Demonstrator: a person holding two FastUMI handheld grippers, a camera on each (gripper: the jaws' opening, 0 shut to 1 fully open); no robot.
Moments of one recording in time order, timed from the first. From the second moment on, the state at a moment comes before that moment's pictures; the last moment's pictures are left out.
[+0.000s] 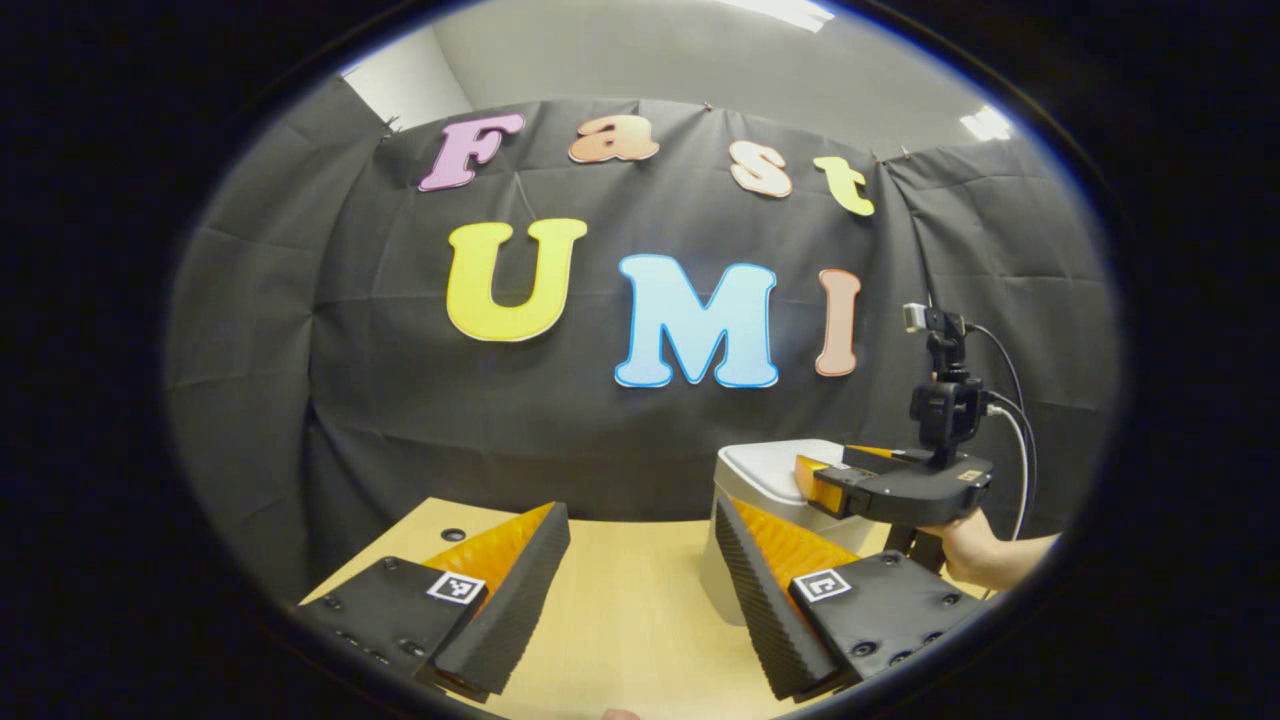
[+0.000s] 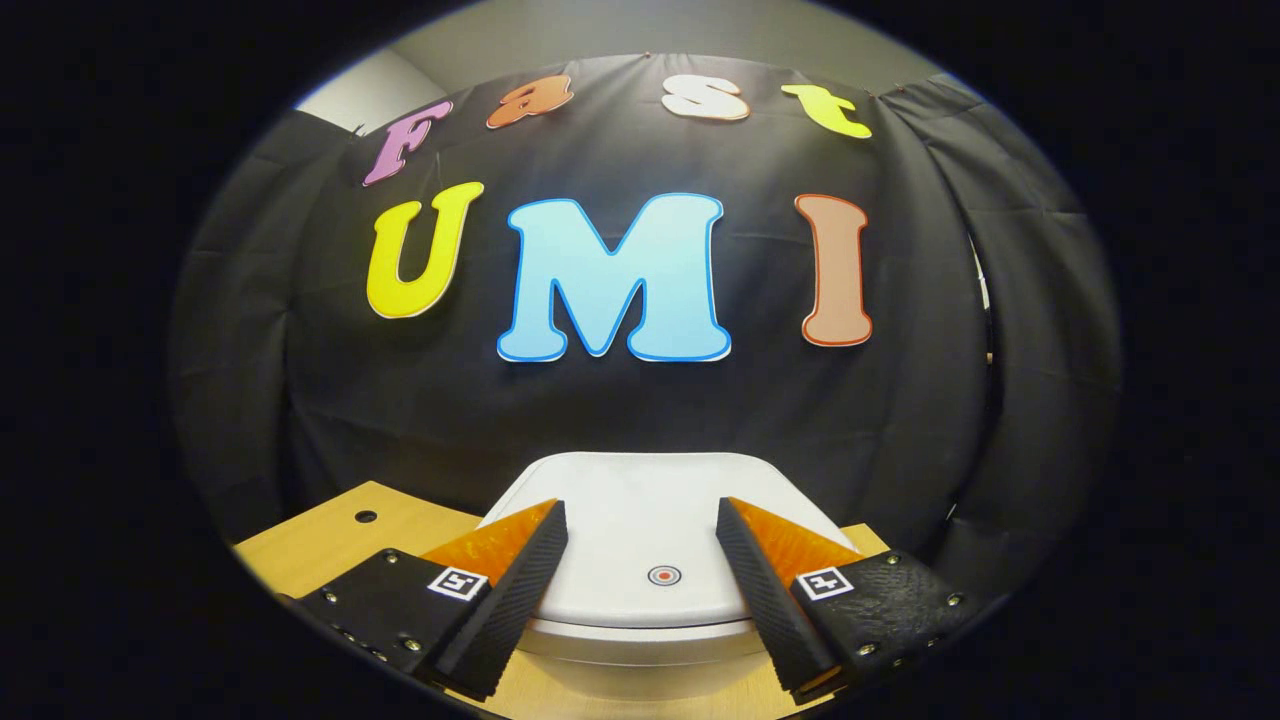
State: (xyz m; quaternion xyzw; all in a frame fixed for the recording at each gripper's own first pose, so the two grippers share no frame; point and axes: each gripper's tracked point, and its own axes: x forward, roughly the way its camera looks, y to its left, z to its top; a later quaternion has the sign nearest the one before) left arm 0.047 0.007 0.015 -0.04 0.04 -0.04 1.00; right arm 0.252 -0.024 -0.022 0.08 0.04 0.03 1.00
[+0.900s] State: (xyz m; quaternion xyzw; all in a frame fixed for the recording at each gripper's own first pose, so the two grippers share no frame) left arm 0.022 -0.003 0.024 -0.06 0.03 0.00 1.00; right arm 0.252 -0.023 -0.031 0.09 0.00 0.03 1.00
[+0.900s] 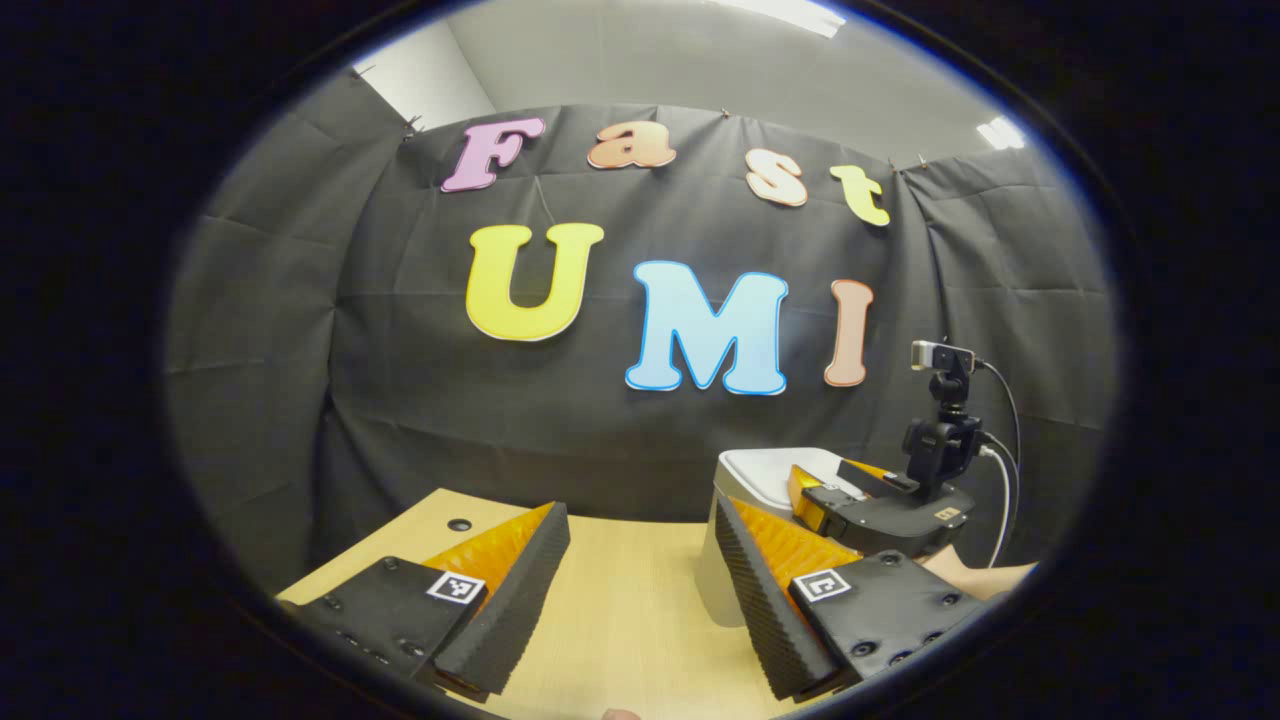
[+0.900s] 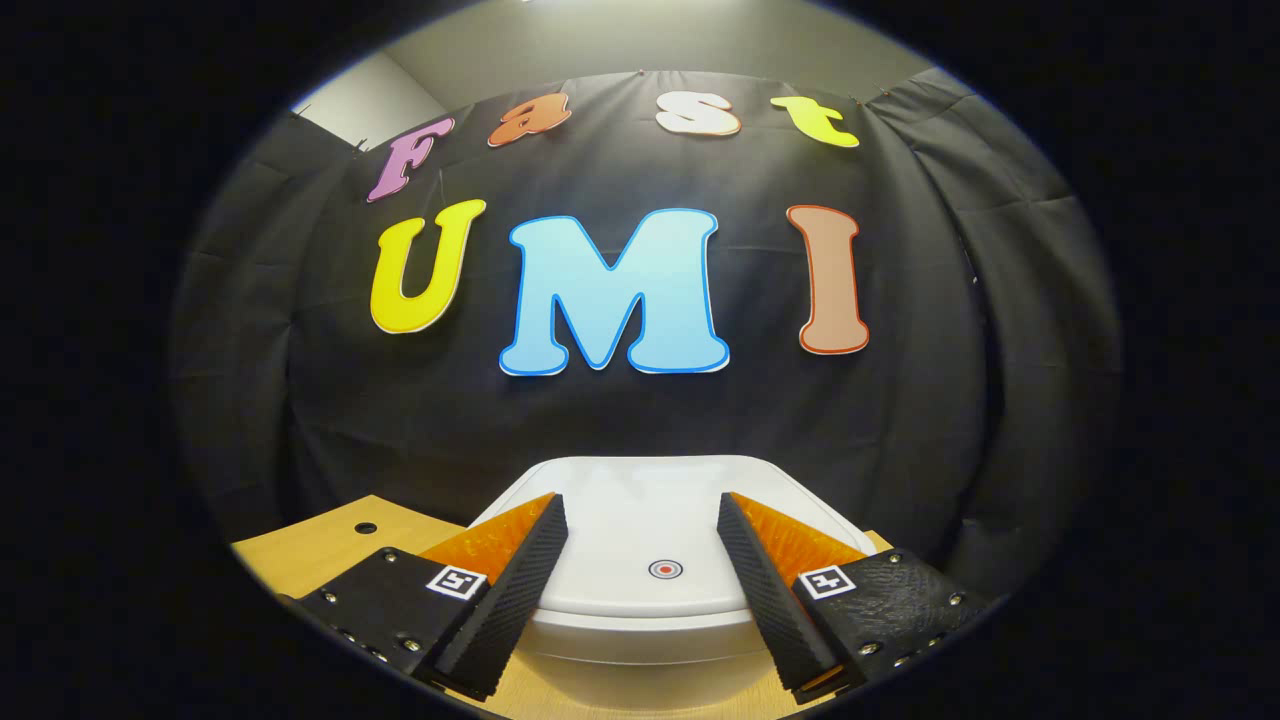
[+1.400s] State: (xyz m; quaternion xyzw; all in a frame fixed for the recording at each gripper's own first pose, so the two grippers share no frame) left arm -0.020 0.001 0.023 -0.03 0.02 0.06 1.00; right arm 0.213 -0.029 -0.027 0.09 0.00 0.02 1.00
